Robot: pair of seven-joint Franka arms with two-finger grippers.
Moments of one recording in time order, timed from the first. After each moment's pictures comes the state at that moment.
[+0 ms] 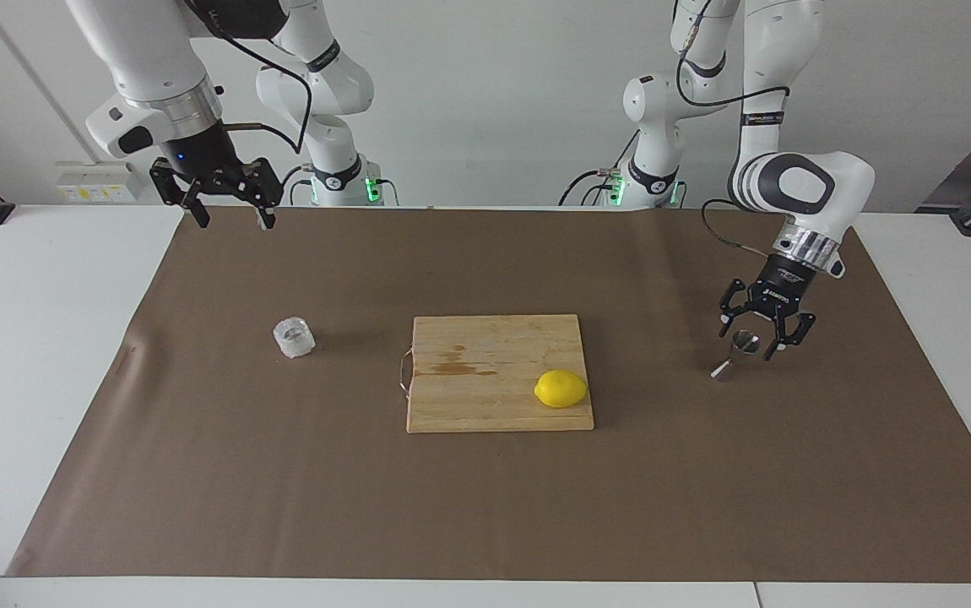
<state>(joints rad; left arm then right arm) 0.17 -0.02 -0.13 -2.38 -1.36 2.63 -1.32 -0.03 -0.05 0.06 -1.61 0.01 1.59 0.07</state>
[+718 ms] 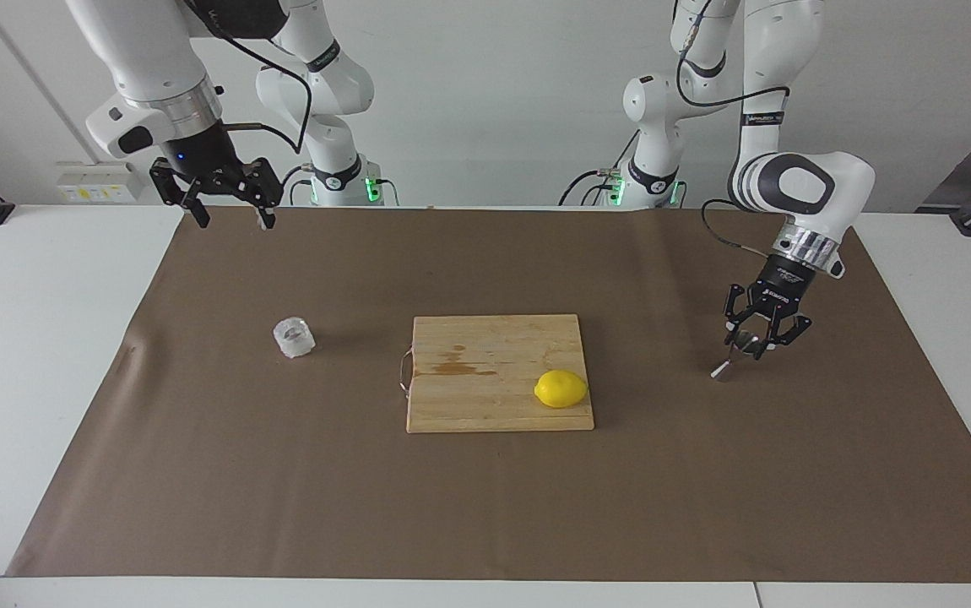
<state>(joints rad) 0.17 -0.02 -0.14 -2.38 -1.36 2.63 -1.32 -0.03 -0.05 0.06 -1.61 0.01 1.59 0.07</state>
